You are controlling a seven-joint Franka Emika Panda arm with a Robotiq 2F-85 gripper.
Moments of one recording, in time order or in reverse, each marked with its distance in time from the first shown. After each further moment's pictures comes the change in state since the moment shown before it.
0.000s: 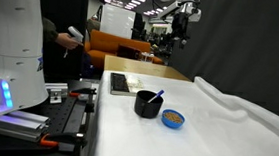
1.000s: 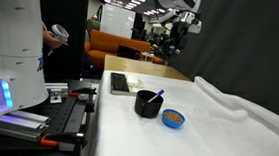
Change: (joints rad) arm -0.004 0.034 -0.066 -0.047 0.118 -0.033 0.000
